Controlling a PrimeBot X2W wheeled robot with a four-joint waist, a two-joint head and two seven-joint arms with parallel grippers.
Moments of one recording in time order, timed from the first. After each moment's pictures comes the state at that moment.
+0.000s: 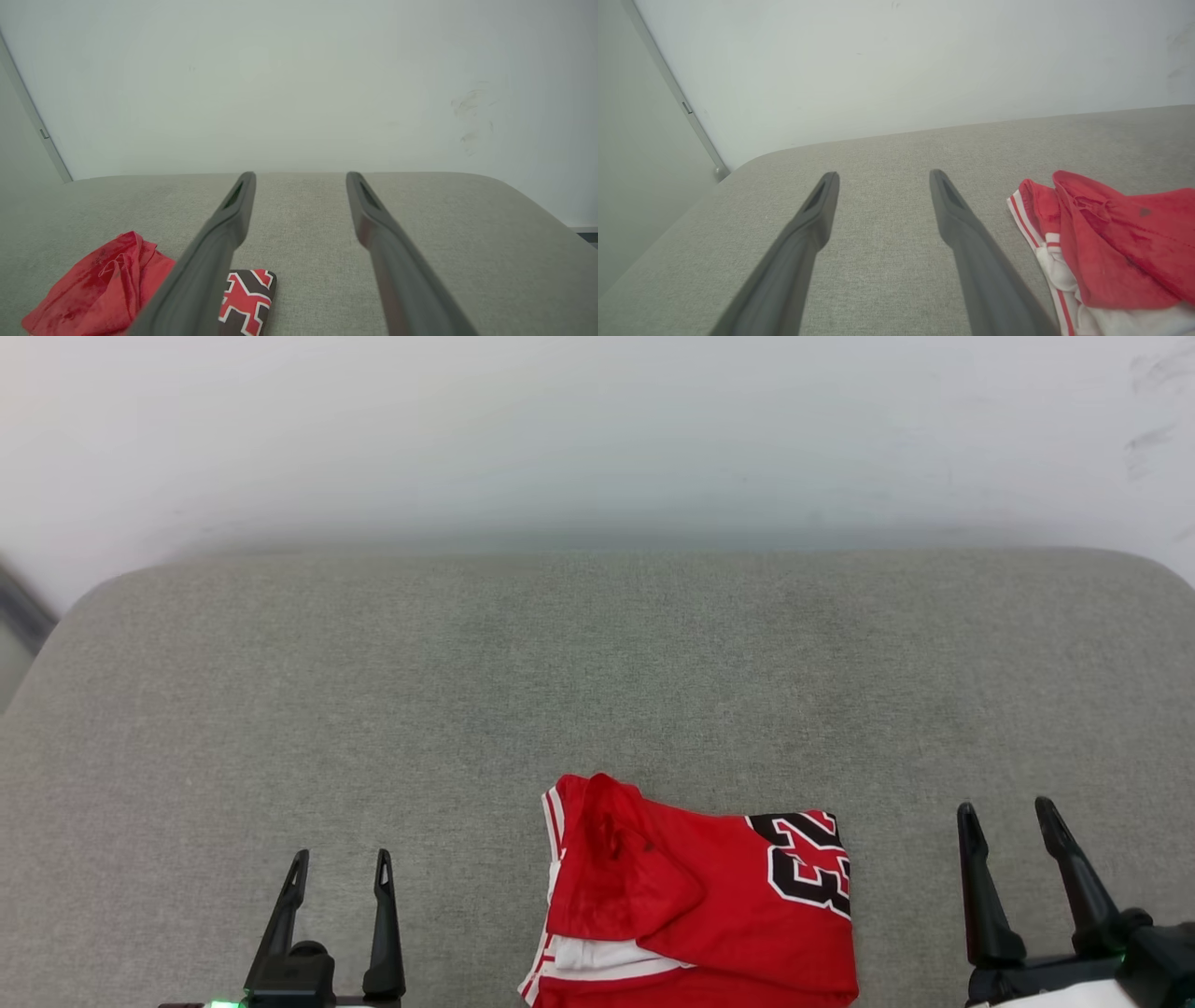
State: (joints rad) left arm 0.14 0.11 -0.10 0.03 -0.01 0.14 -0.26; right arm 0.13 -0.07 -0.03 -0.05 0.14 0.13 -0.26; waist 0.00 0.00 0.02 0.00
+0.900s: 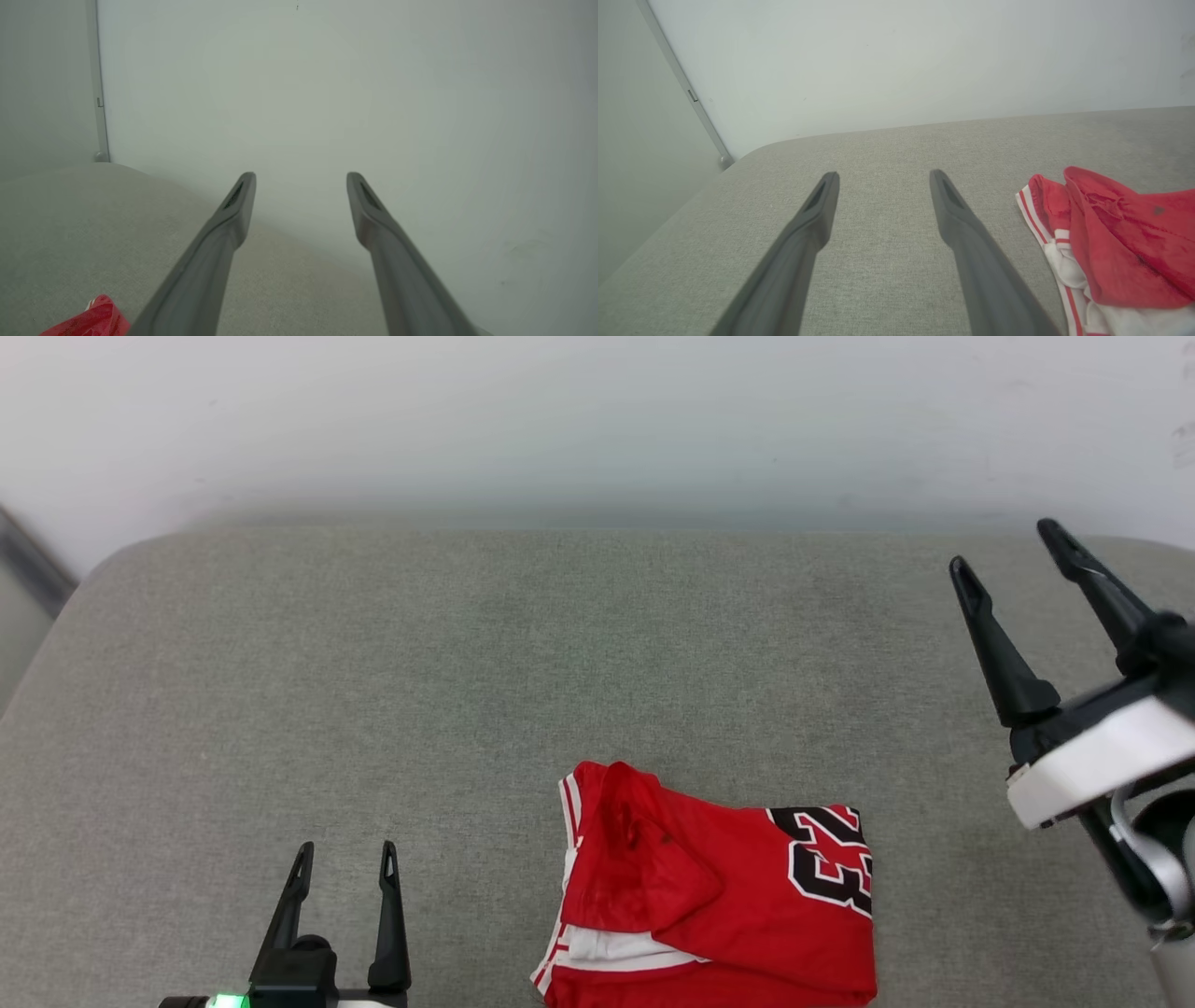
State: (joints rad) left arm 0.14 0.09 -0.09 0.02 -0.01 0.12 -0.26; right arm -0.31 -0.36 0.14 -0.12 0.24 0.13 0.01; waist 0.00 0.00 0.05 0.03
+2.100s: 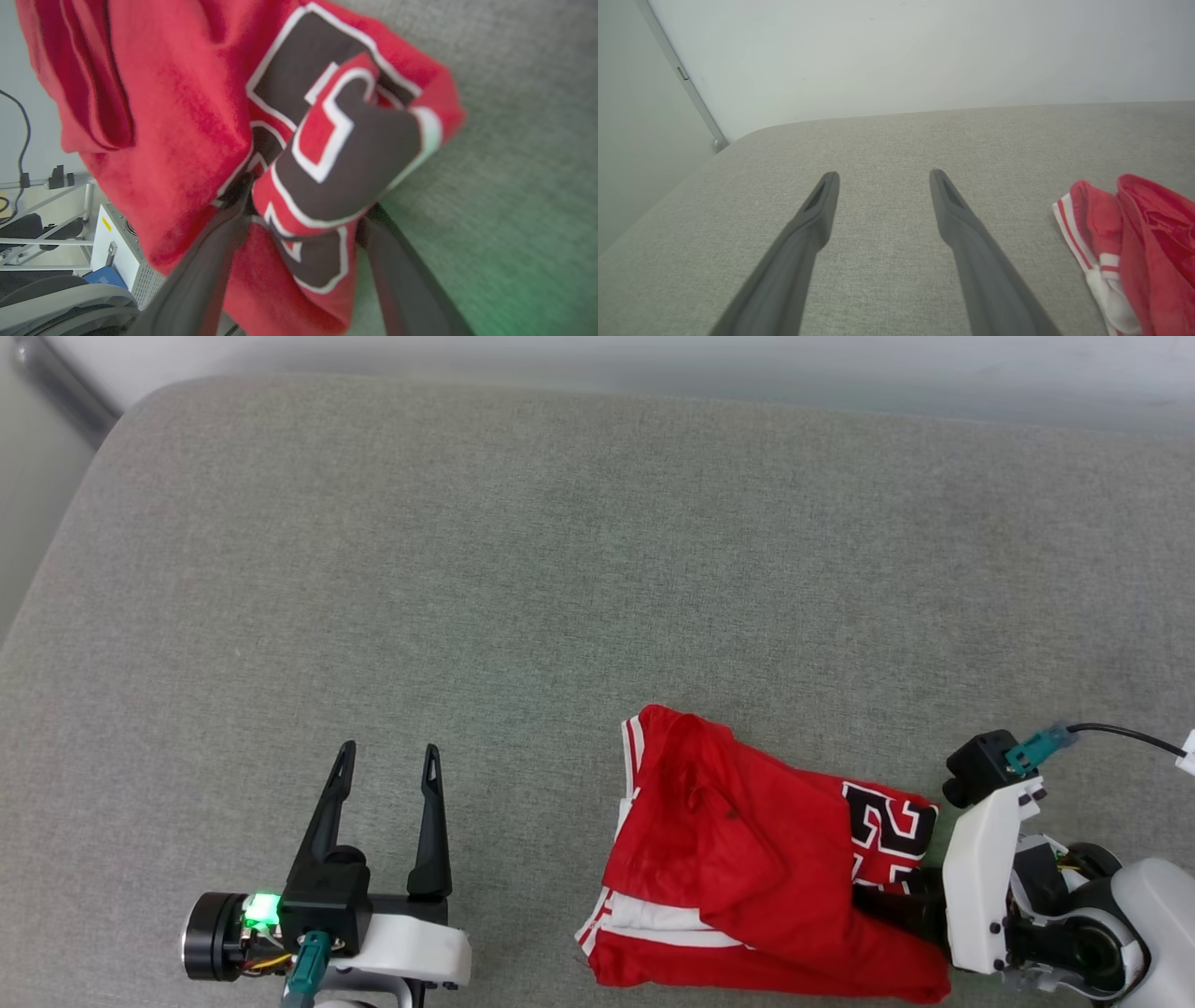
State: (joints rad) left arm -0.03 0.07 -0.13 0.03 -0.01 0.09 -0.26; right arm -0.31 -0.48 0.46 0.25 0.97 0.13 0.79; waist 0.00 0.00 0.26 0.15
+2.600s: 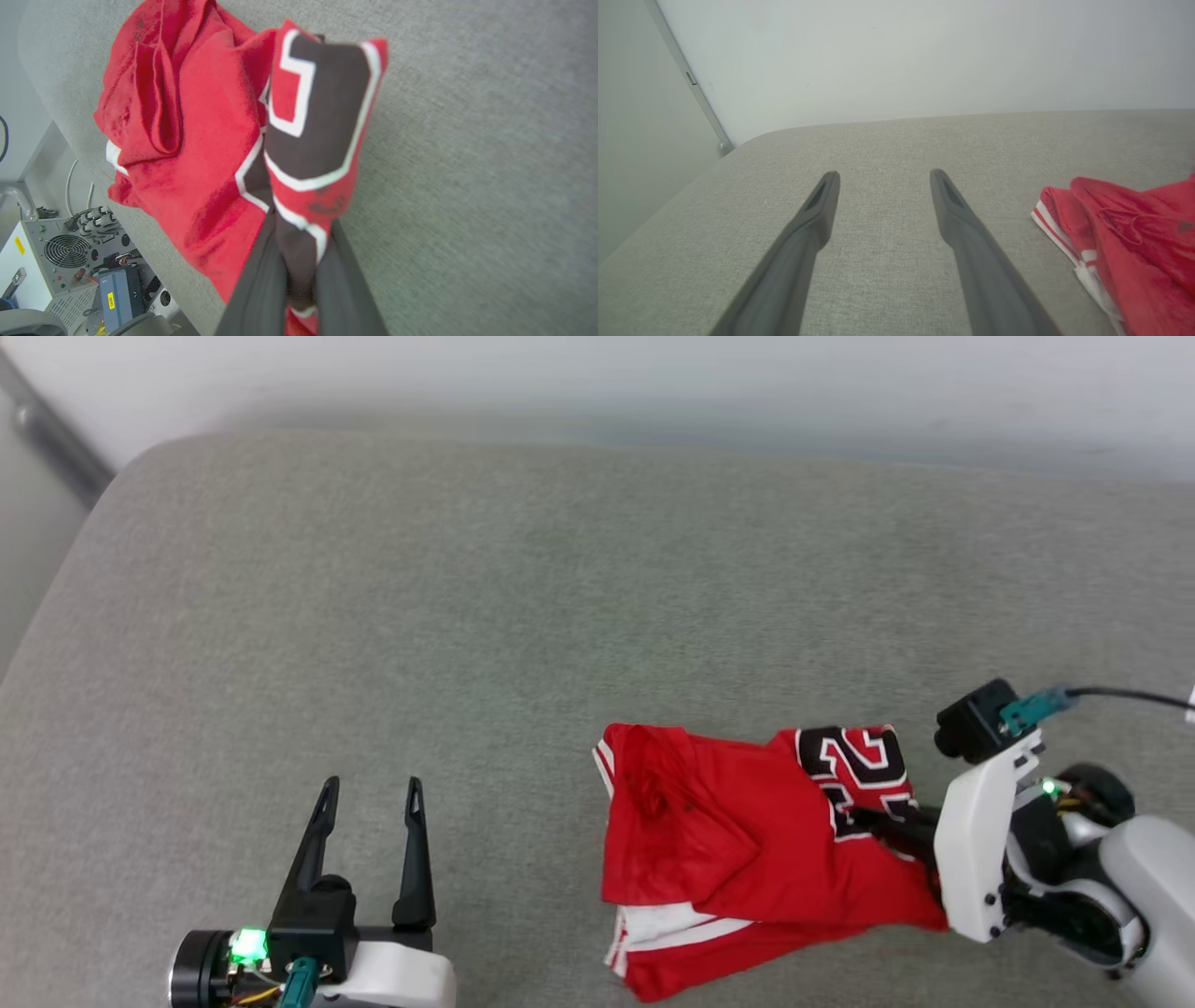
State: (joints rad) left arm 0.02 0.06 -0.11 0.04 -0.01 0.10 -0.26; right arm -0.44 -0.59 0.65 0.18 0.90 0.13 0.57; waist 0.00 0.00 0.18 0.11
